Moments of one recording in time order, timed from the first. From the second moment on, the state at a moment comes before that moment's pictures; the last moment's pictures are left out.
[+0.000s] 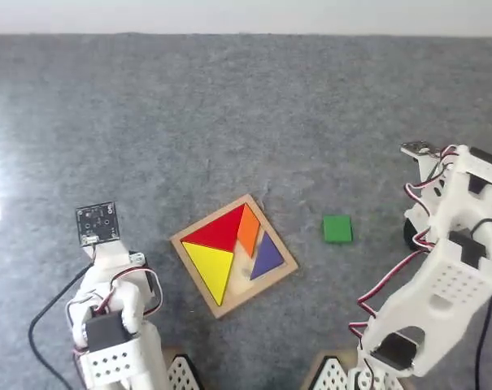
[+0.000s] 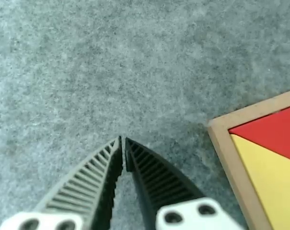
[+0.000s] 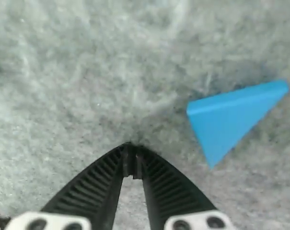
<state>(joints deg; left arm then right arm) -22.2 -103.2 96.8 71.9 3.3 24.3 30.8 -1.6 82.1 47.5</state>
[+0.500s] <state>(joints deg) -22.2 -103.2 96.8 71.9 3.3 22.3 30.9 -19.6 99.7 45.4</state>
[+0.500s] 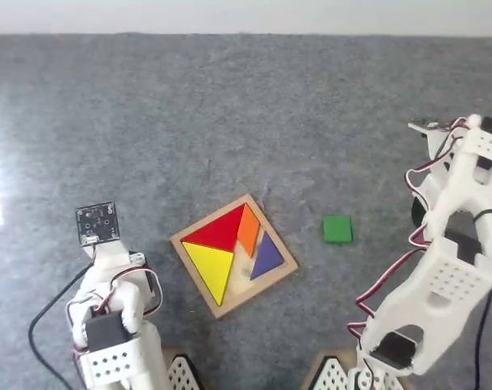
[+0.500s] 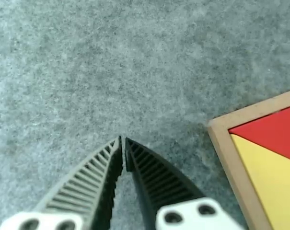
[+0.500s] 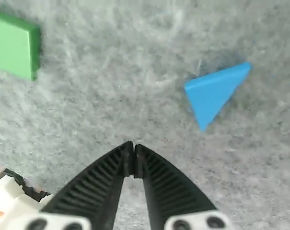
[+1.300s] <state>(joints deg) -22.2 -103.2 96.8 71.9 3.3 24.4 30.9 -19.6 100.2 47.4</state>
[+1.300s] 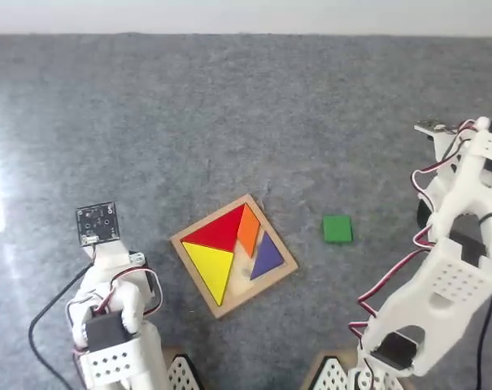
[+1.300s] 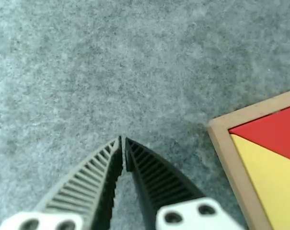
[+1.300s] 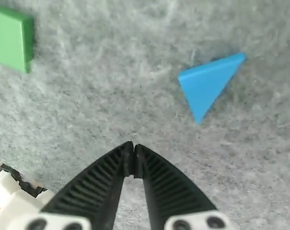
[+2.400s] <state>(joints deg) -22.2 -103.2 96.8 71.9 3.3 25.8 30.9 -19.6 100.2 48.7</state>
